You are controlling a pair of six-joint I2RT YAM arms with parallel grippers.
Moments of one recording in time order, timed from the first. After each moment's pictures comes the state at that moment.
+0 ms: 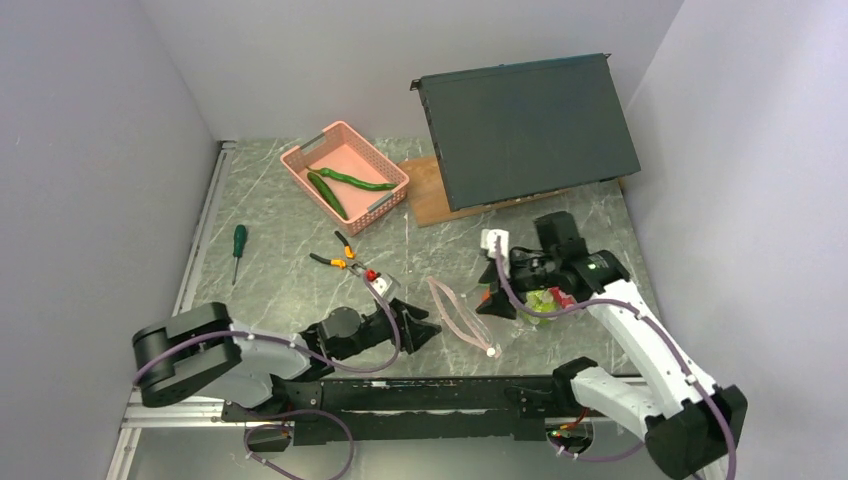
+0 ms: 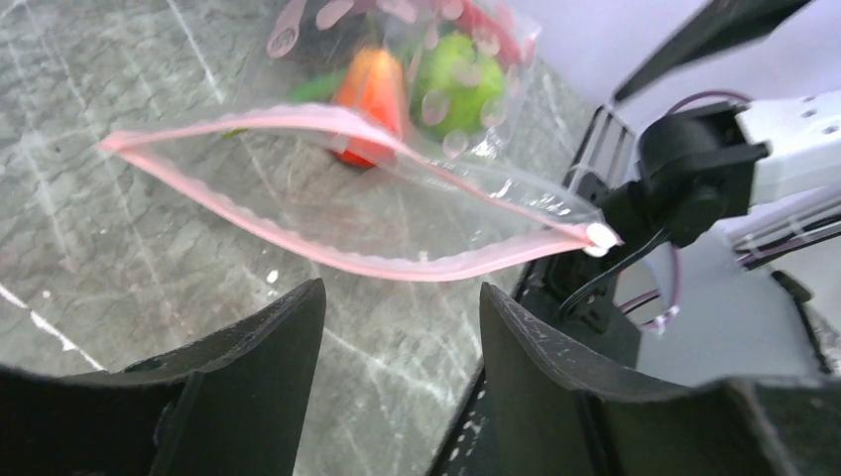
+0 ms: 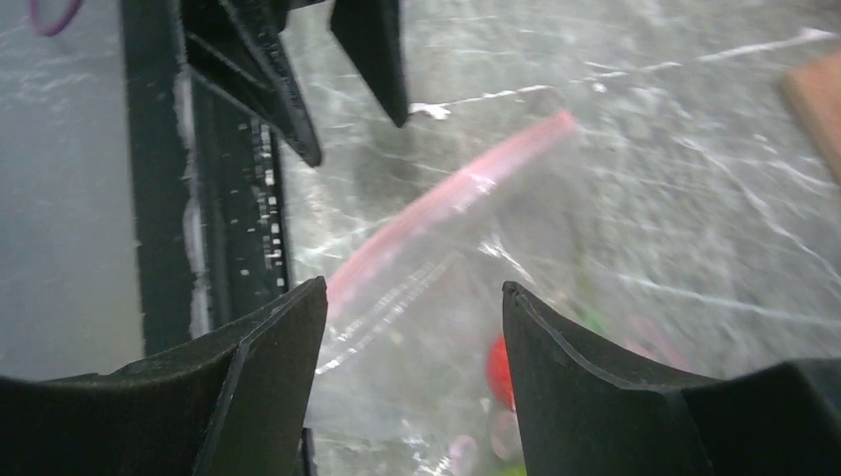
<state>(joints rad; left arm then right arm) -1.13 1.37 0.18 1.11 -0.02 -0.52 0.31 0.94 0.86 -0.81 -0.87 -0.71</state>
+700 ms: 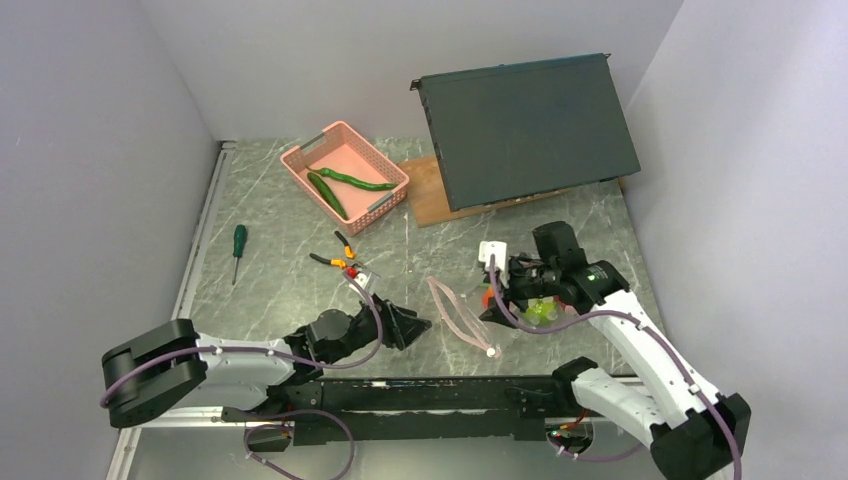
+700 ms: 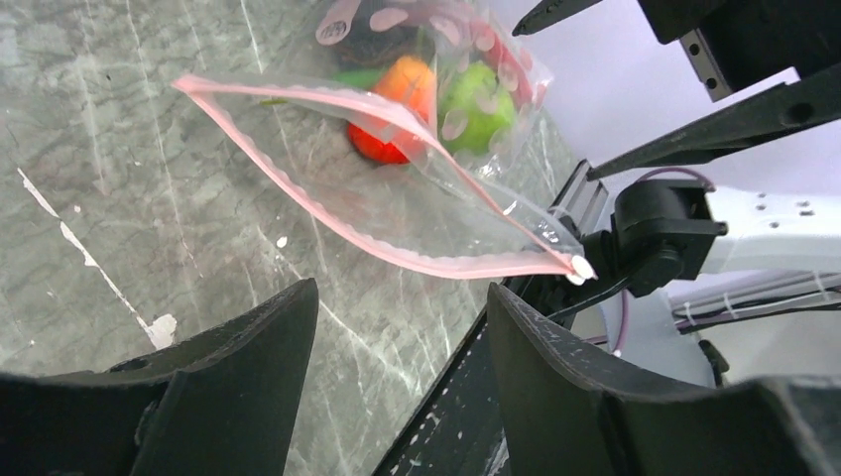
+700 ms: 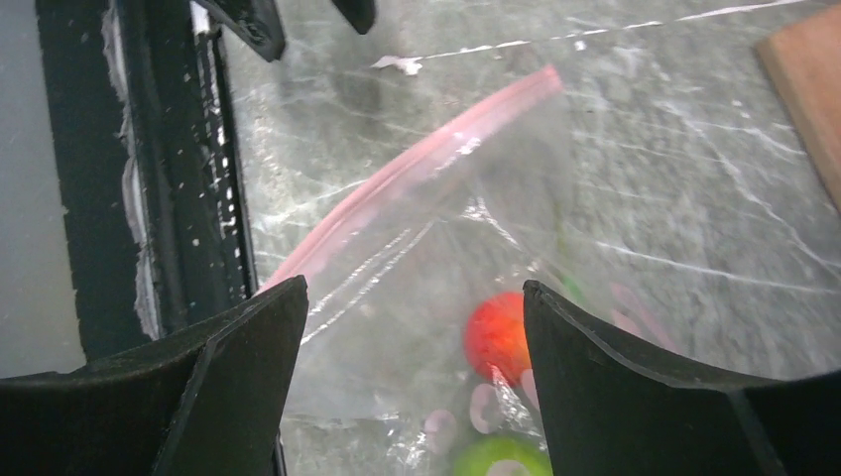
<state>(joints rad) -1.11 1.15 0.14 0.91 -0.12 -0.75 0.46 0.93 0.81 -0.78 -0.71 -0.72</state>
